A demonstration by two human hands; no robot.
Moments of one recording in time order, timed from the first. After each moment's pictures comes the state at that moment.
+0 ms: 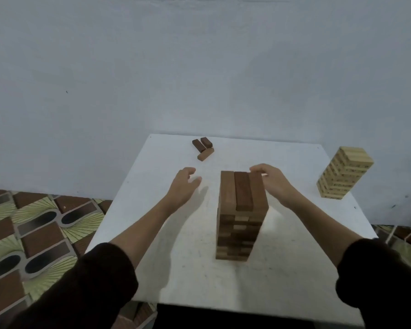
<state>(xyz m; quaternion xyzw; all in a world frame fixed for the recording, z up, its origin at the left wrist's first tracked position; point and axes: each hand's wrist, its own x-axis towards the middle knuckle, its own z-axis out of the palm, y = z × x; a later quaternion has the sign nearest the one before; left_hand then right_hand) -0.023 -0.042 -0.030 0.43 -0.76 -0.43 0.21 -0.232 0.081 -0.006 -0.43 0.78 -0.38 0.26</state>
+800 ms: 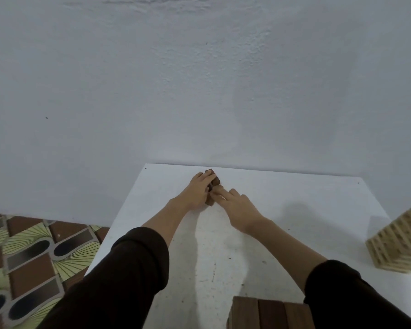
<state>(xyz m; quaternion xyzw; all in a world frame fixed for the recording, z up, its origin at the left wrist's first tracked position) -0.126 -0.206 -0.058 0.33 -0.91 -0.25 0.06 -0.240 -0.080 -0.060 -0.72 0.69 -0.05 0.01</state>
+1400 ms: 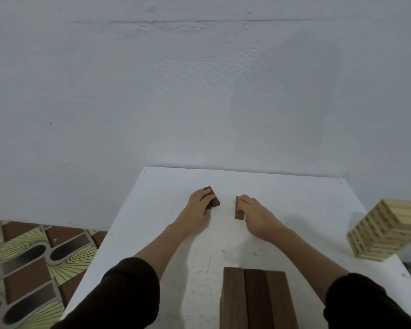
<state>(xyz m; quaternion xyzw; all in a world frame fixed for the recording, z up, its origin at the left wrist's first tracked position) -0.102 -0.144 -0.079 0.30 -0.90 -0.24 0.20 -0.268 -0.022 -0.050 -0.65 0.74 -0.15 0.12</state>
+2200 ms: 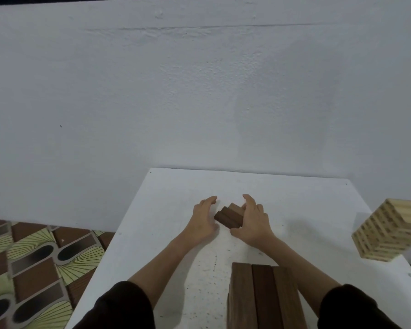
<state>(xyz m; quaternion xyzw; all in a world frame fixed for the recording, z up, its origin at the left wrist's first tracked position) -0.090 -0.113 -0.067 0.37 -0.81 -0.41 0.17 -0.228 -0.026 -0.058 -0.50 0.83 -0.21 0.16</state>
